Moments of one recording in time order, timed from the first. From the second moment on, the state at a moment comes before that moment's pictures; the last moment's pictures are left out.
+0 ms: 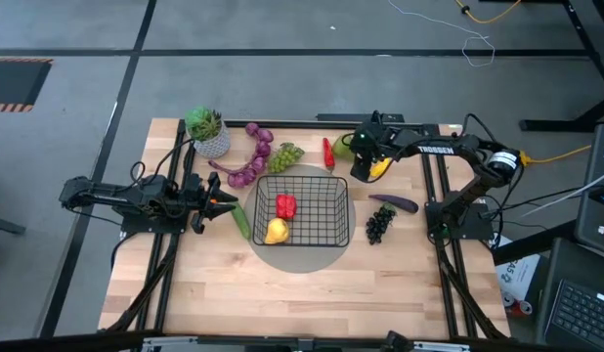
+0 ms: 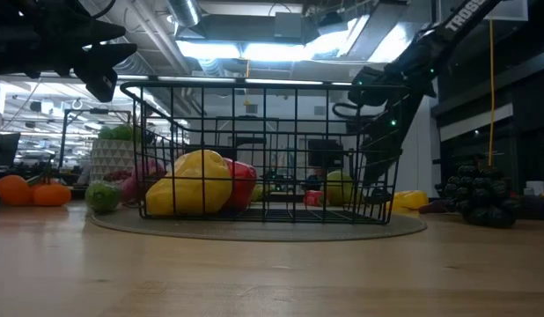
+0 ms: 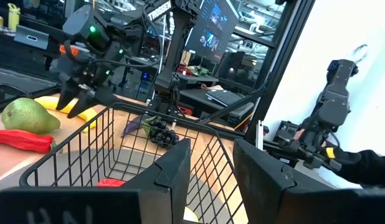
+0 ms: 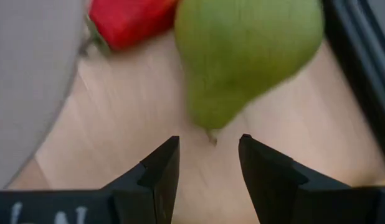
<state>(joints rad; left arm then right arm) -0.07 0.11 0.01 0.32 -0.04 -0.33 -0.60 1.59 0.86 -0.35 0.07 -0.20</state>
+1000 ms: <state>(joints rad) -0.07 0.11 0.01 0.32 -0.04 -0.33 -0.62 1.59 0.69 -0.06 0.10 -0.03</state>
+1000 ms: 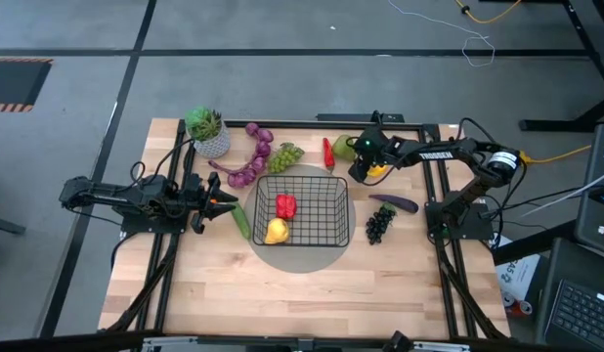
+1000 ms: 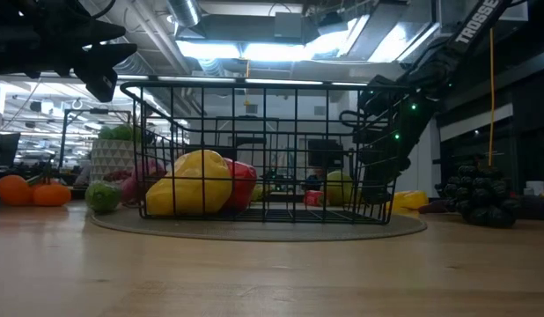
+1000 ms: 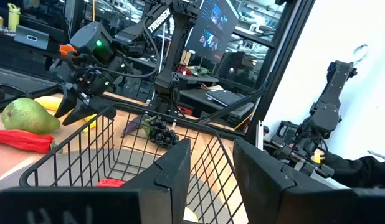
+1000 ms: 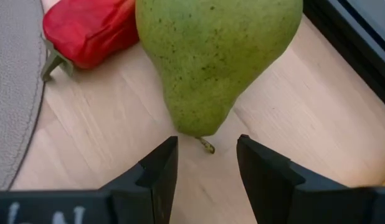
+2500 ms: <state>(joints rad) -0.07 0.11 0.01 0.32 -0.04 -0.33 -0.61 1.59 0.69 0.07 0.18 -0.03</state>
